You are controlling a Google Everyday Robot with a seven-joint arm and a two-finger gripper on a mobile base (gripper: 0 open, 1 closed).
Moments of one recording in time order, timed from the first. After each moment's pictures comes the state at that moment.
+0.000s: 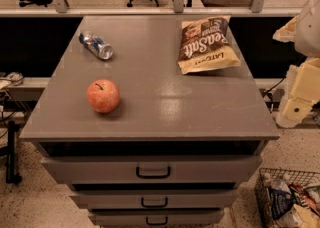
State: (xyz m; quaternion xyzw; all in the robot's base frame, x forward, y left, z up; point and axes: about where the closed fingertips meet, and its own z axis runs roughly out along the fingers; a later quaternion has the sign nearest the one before) arm 0.438 -0.217 0.977 -0.60 0.78 -0.03 0.16
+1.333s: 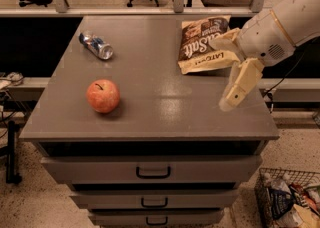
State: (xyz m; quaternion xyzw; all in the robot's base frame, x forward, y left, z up) arm 0.505 -0.124 0.932 -0.65 0.68 0.20 0.29
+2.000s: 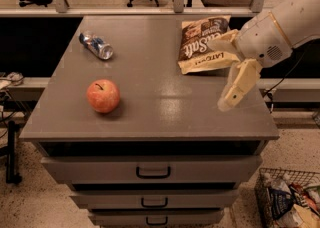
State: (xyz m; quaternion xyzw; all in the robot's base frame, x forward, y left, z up) arm 0.507 -0.118 0.929 -0.65 0.67 0.21 0.30
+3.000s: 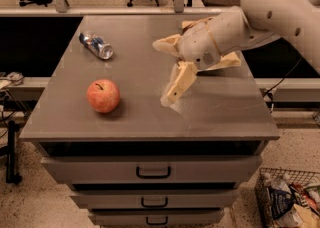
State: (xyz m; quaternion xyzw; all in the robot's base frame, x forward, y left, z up) arm 0.546 -0.001 0.904 -0.66 0.58 0.30 0.36
